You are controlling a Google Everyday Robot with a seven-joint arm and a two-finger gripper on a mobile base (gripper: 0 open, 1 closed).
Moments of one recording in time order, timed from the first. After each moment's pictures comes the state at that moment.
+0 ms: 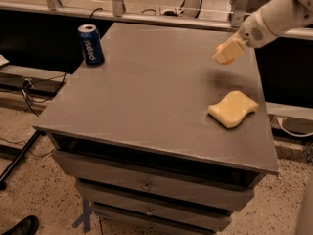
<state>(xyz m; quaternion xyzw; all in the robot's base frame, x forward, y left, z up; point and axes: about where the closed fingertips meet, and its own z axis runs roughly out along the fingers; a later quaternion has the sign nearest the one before) 0.693 -0.228 0.901 -0.43 0.84 0.12 0.33</state>
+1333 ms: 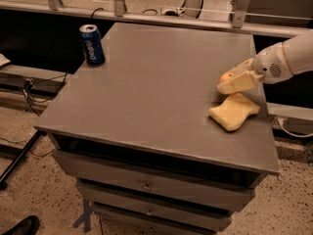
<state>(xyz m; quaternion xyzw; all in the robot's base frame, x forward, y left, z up) 0.597 -0.224 0.866 -0.43 0.80 0.23 0.34</state>
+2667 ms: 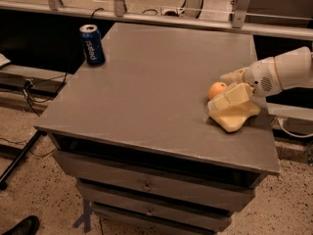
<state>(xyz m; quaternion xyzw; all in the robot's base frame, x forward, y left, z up) 0.572 -0.190 0.849 -0.42 0.79 0.29 0.35</state>
